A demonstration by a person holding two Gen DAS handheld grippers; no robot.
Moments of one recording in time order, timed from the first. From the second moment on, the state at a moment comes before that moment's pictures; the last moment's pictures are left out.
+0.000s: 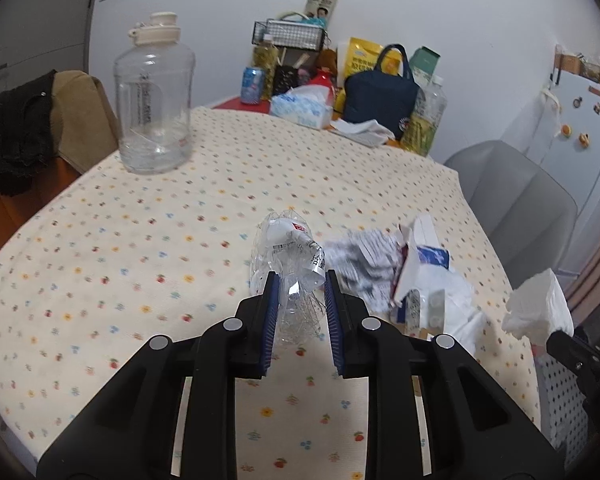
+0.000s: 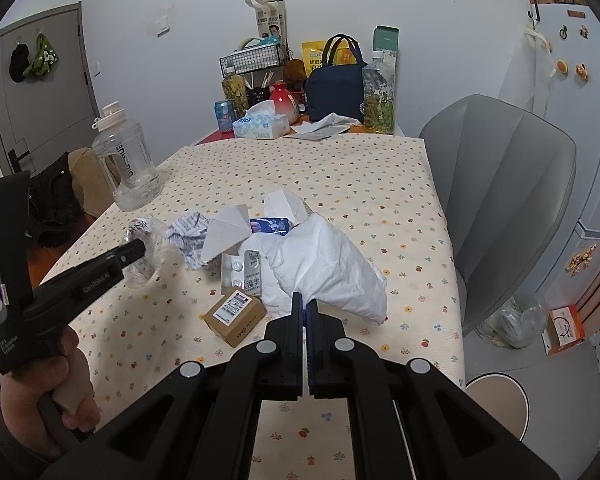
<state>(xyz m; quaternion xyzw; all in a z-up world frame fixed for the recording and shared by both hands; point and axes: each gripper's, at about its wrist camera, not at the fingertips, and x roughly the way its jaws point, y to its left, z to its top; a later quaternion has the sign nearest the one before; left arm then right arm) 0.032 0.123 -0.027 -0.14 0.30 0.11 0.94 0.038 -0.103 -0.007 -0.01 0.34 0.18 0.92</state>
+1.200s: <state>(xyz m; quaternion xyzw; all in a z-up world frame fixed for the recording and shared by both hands) 0.040 -0.001 0.051 -0.06 0.22 0.03 0.97 0.017 -0.192 0.022 0.03 0.30 0.12 0.95</state>
